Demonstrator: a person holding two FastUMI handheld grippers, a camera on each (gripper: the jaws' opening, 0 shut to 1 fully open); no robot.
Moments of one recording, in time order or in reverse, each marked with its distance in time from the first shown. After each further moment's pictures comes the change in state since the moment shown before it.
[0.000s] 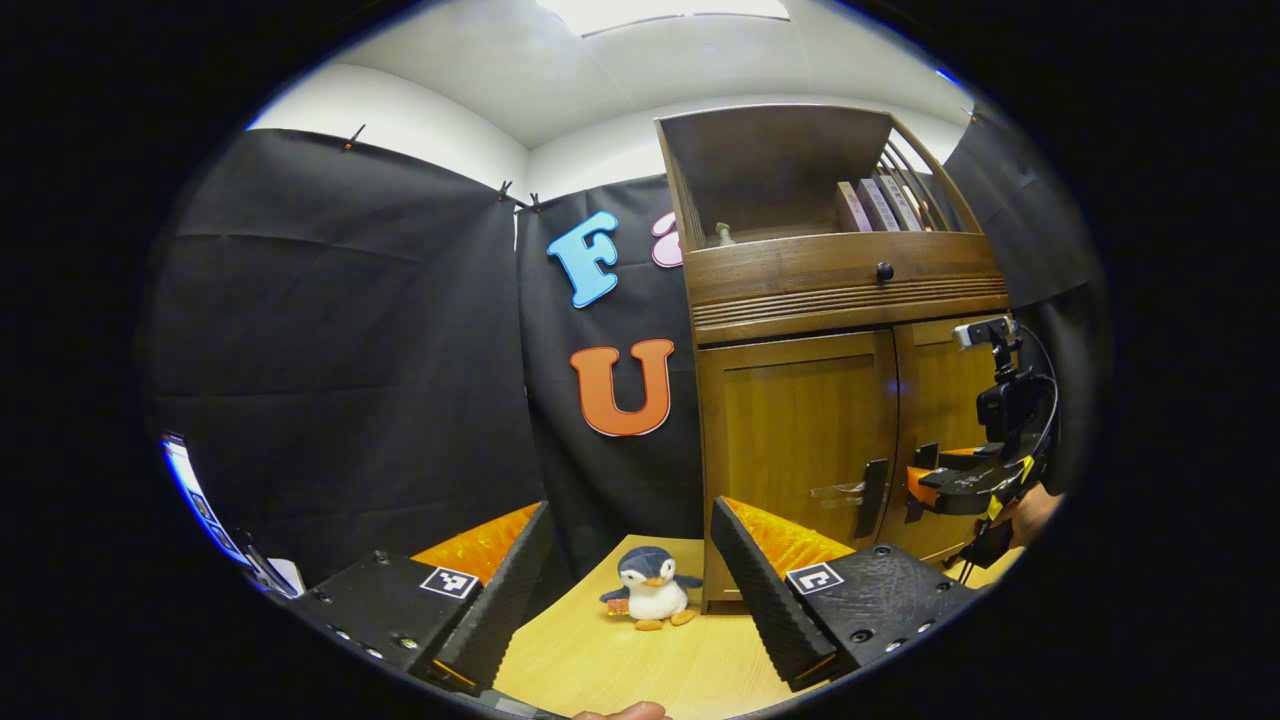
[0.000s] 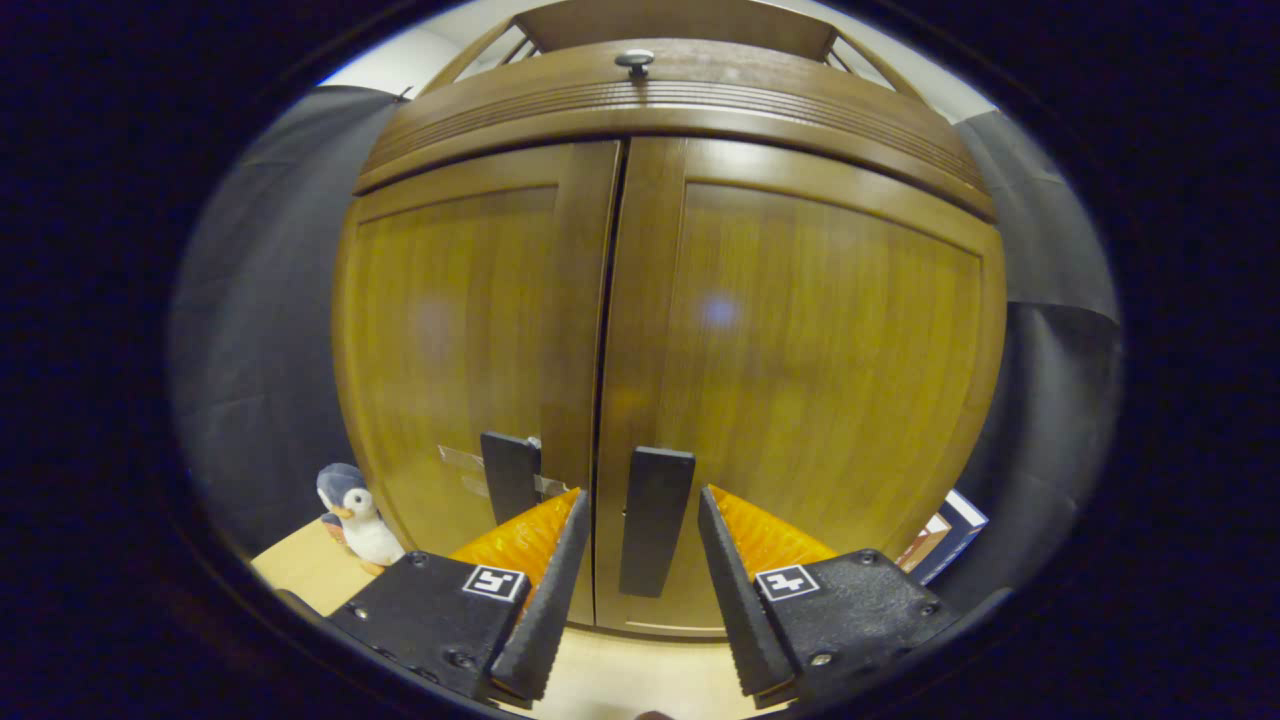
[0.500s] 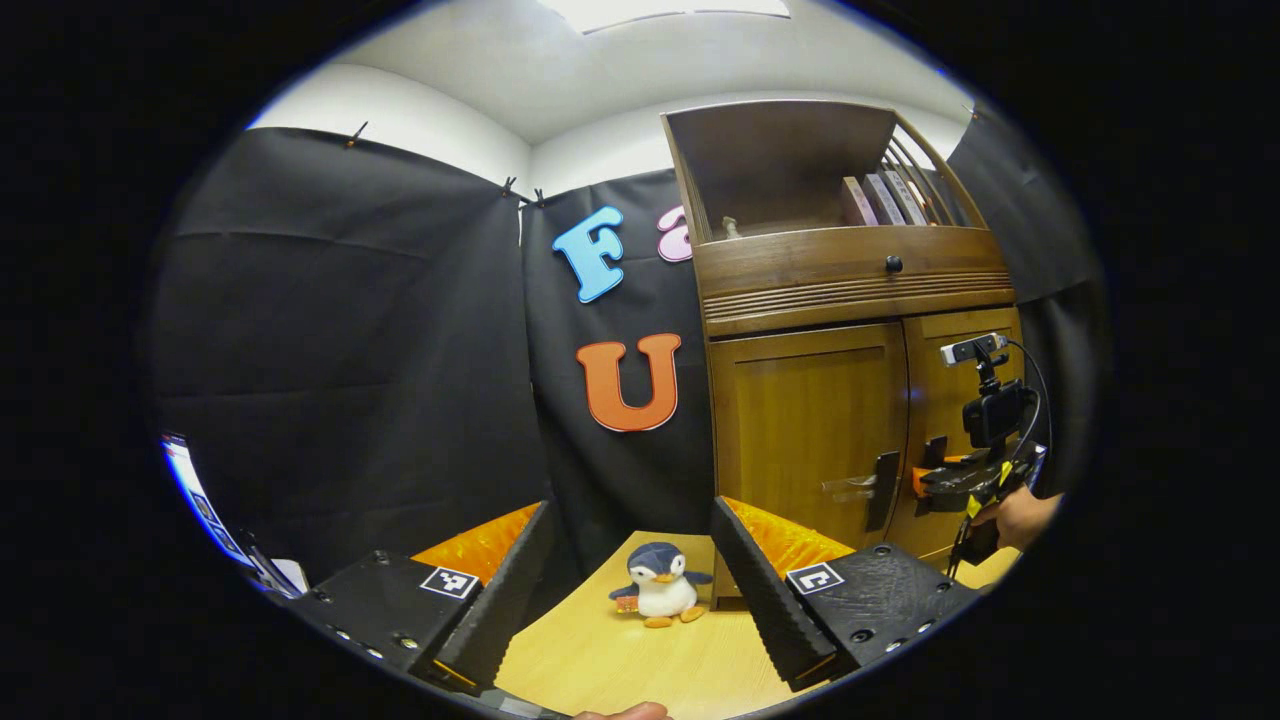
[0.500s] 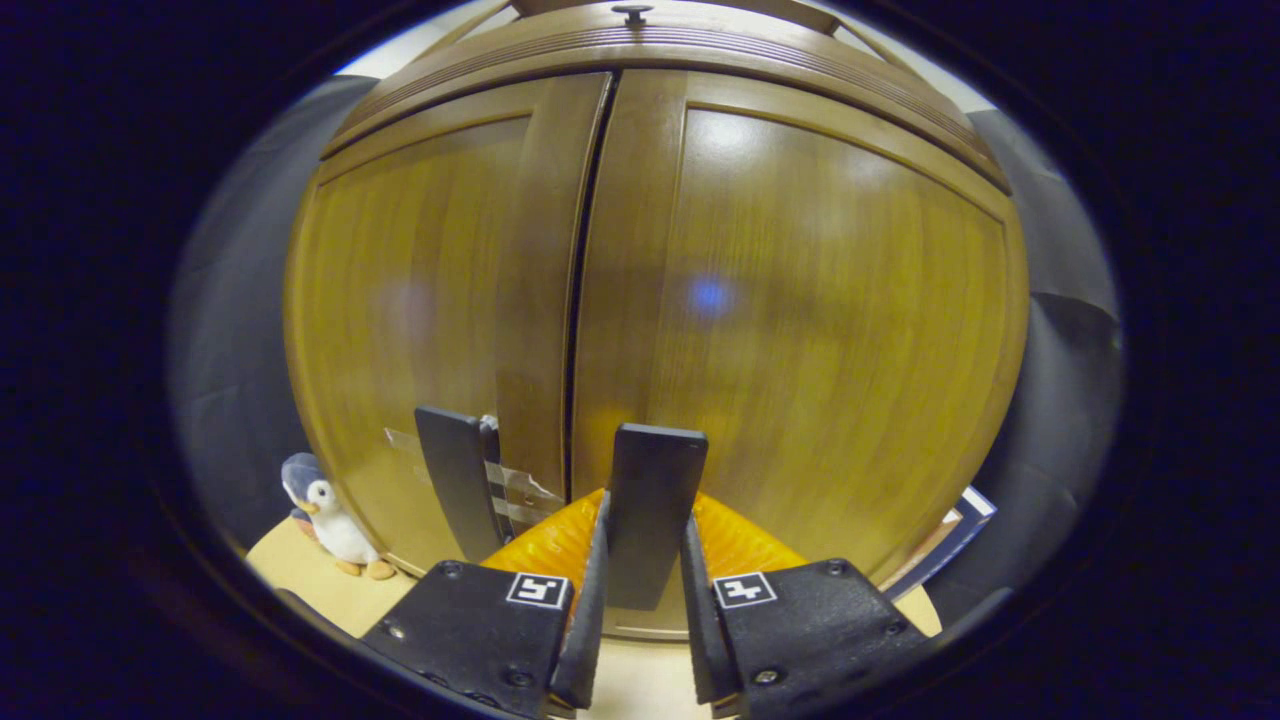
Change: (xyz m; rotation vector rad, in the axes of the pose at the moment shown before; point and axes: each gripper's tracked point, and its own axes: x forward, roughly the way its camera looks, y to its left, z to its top) left arm 0.002 0.006 -0.005 -0.001 0.013 0.000; right arm 0.032 -0.008 -0.013 0.010 0.027 -0.068
